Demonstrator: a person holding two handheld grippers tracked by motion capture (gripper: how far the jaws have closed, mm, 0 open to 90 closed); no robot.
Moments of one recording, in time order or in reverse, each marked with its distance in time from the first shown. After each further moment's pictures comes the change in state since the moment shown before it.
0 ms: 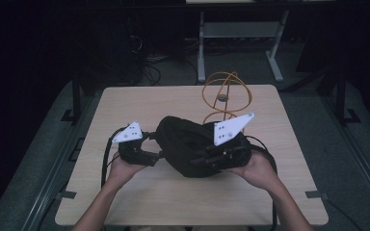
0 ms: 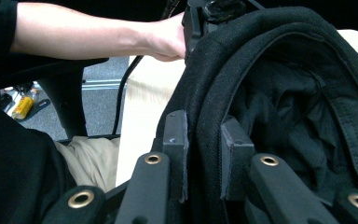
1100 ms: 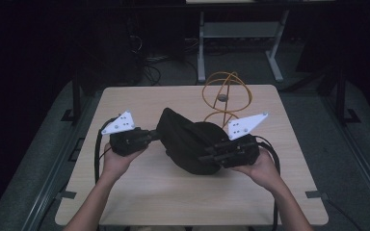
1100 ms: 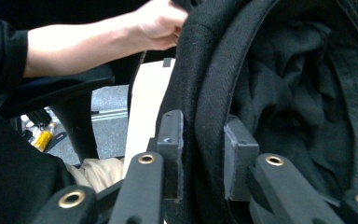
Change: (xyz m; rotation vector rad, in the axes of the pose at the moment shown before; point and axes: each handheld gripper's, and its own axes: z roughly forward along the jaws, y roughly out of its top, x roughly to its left) left arm -0.004 0.040 -0.026 -0.018 0.039 0.043; right arm -0.019 -0.034 -0.008 -0.135 0.050 0.103
